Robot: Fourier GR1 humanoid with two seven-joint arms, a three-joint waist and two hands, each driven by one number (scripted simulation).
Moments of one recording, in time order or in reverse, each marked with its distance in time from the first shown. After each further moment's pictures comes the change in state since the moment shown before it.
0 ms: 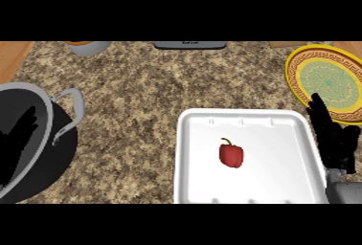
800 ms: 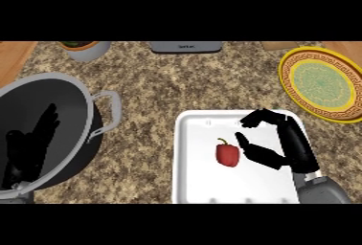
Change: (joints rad) left arm -0.009 -0.163 -0.013 -0.074 -0.053 0.055 0.009; right arm -0.065 -0.009 0.314 -0.198 0.358 -0.065 -0.142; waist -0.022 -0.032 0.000
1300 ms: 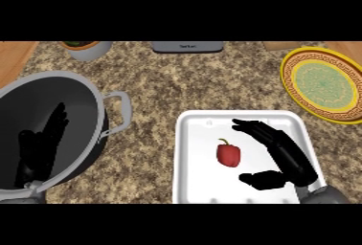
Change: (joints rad) left arm -0.004 -0.075 -0.007 -0.036 -0.061 0.011 0.026; right arm 0.038 -0.092 0.105 0.037 0.101 0.104 -0.138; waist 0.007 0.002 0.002
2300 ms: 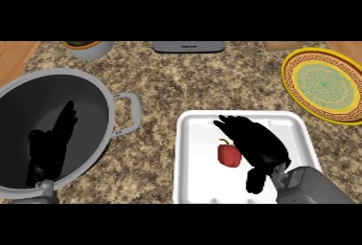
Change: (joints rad) left arm -0.008 -0.098 0.013 -0.050 -0.077 -0.024 0.031; right arm -0.243 -0.004 0.198 -0.122 0.264 0.519 0.720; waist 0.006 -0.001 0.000
